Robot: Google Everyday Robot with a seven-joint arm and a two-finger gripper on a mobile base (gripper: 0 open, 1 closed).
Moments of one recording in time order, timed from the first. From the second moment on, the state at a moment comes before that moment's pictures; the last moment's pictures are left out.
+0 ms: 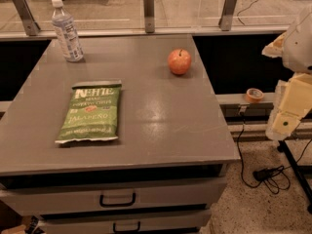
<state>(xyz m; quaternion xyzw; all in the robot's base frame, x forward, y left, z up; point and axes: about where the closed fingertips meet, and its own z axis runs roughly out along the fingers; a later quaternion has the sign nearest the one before) 0.438 -0.217 0.976 -0.60 0.78 -0.03 0.16</state>
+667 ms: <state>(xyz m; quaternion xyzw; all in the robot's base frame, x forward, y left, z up) 0.457 -0.214 0.977 -0.61 0.77 -0.04 0.18</state>
